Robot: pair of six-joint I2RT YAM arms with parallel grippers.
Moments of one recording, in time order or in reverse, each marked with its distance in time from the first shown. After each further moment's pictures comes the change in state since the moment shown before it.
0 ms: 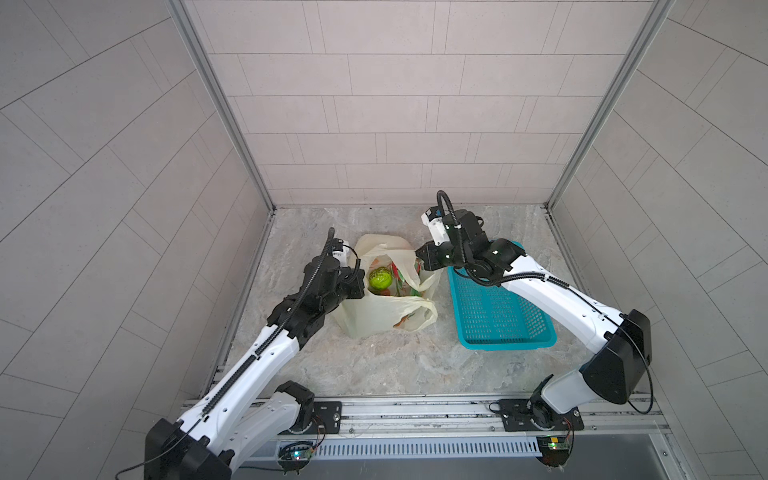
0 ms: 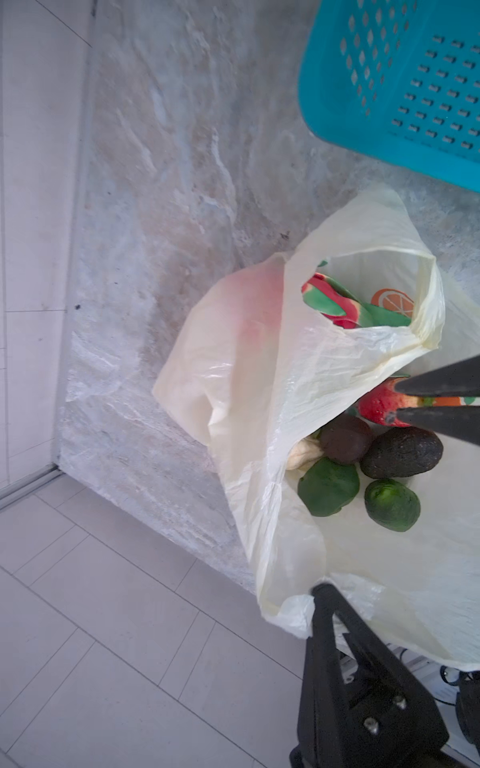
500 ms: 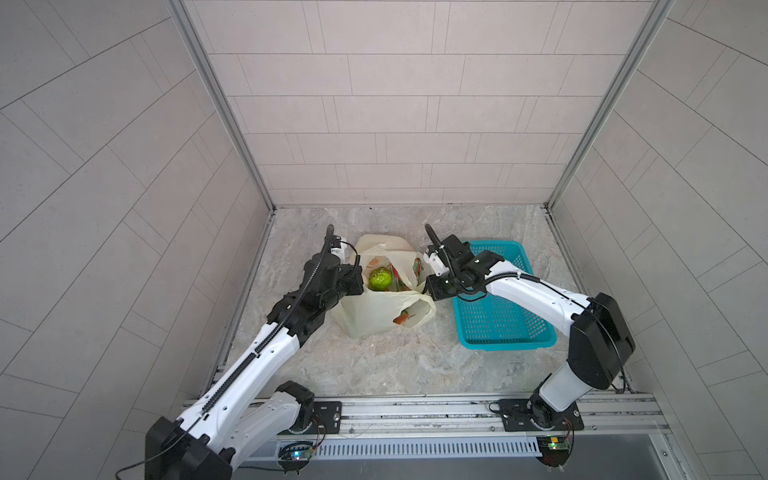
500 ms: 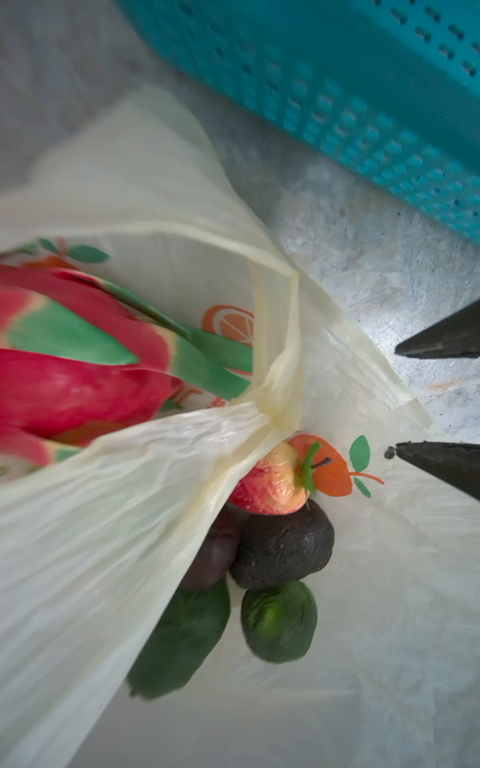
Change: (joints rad) left arm 0.000 -0.009 0.007 -0.012 -0.067 -0.003; right arm -0.005 0.137 -0.188 -0.185 -0.113 0.029
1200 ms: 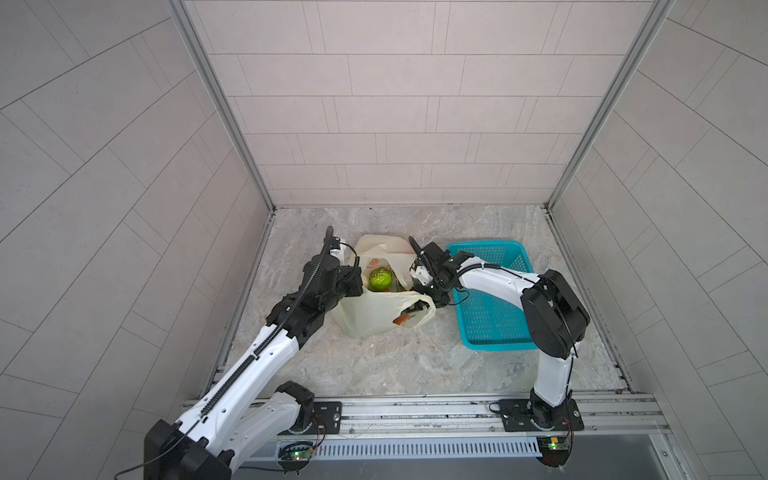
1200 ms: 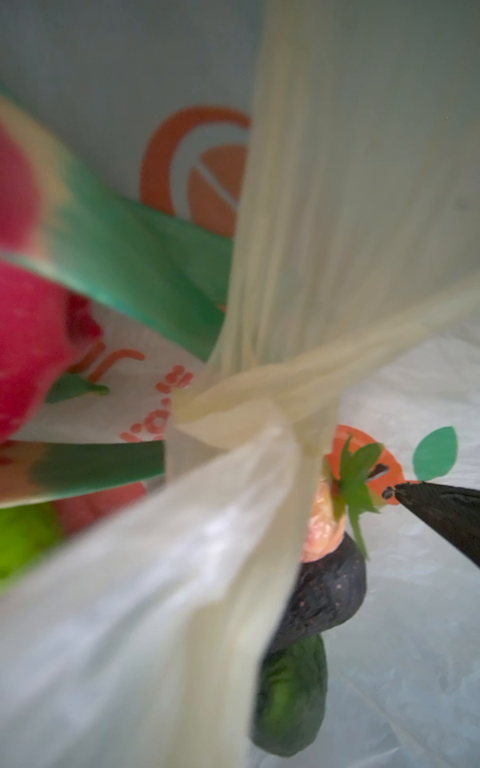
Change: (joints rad) left arm 0.000 -0.016 -0.009 -0.005 -0.003 0.004; right arm 0.006 0.243 0.084 0.043 -0.162 0.059
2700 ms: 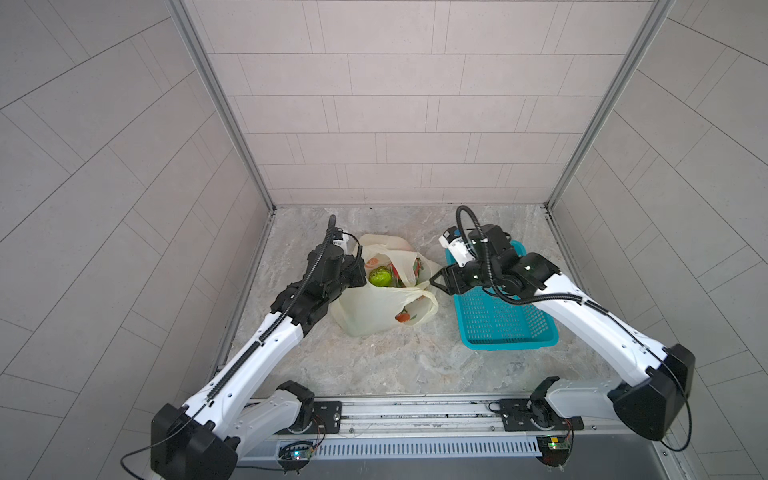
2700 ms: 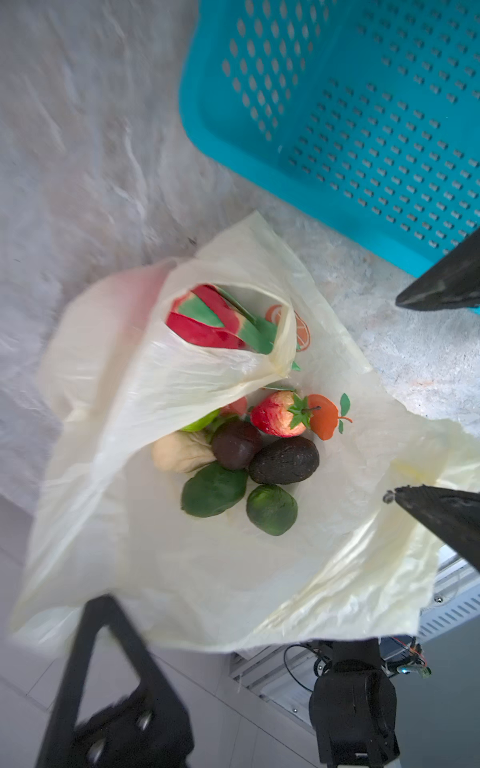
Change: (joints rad) left arm 0.013 0.086 0.090 -0.021 -0.006 -0.025; right arm -0.071 -0.657 -0.091 -0.035 0.145 -0.229
